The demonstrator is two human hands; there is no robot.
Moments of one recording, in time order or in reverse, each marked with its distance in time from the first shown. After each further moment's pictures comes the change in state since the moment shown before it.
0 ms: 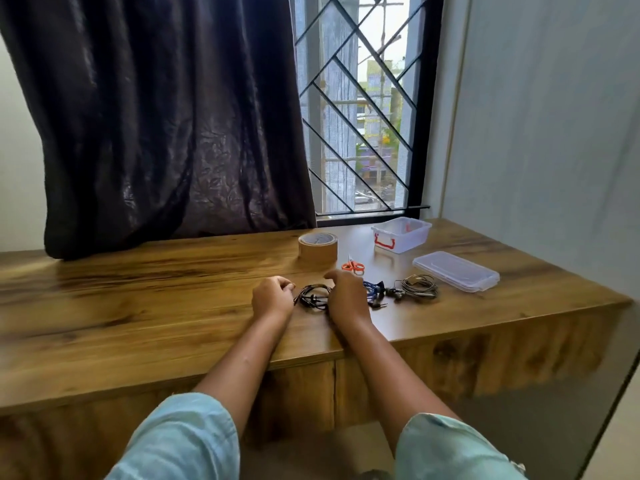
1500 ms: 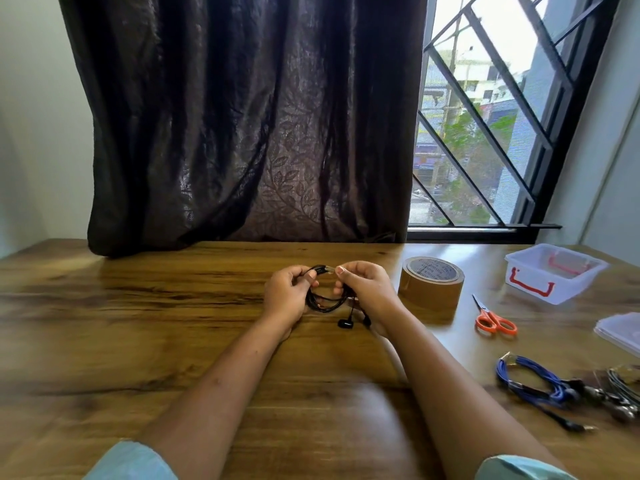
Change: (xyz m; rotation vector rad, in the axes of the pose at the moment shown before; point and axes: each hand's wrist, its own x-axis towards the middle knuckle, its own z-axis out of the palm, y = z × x) left_hand 0.177 -0.089 -0.037 -0.508 -0.076 -0.036; right_hand 0.143 -0.060 0.156 0.810 -0.389 0.178
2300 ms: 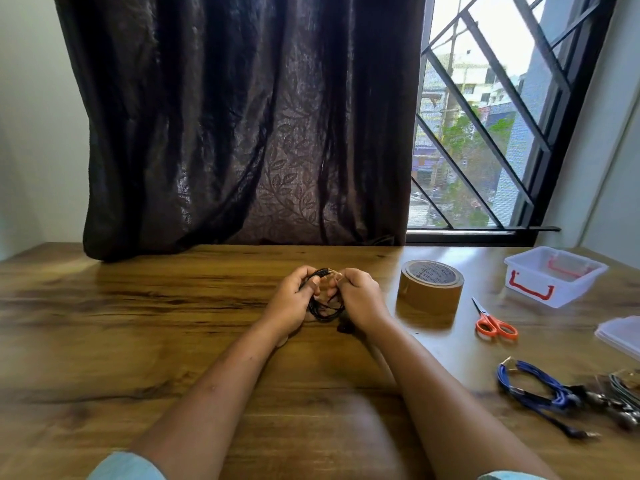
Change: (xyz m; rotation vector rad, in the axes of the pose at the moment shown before) left_hand 0.000 -0.002 -0.002 -0.033 -0.266 0.026; right_hand 0.004 0.004 0.012 -0.389 0.077 -0.112
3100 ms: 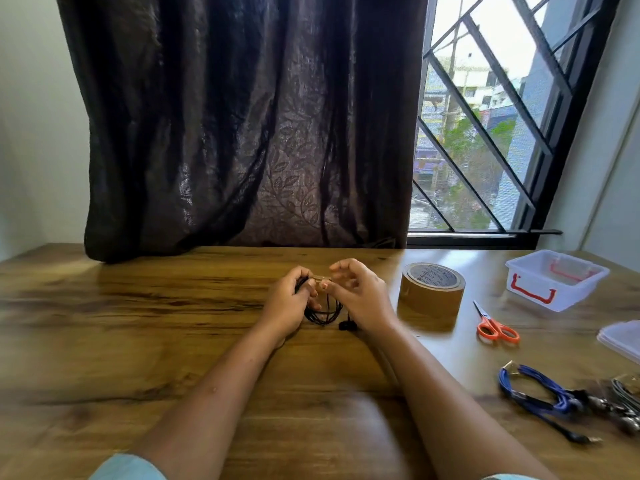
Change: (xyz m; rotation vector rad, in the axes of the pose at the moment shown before) left_hand 0.002 -0.003 -0.005 0.145 0.121 0.079; right_hand -0.003 0.002 -0.007 0.007 0.025 -0.183
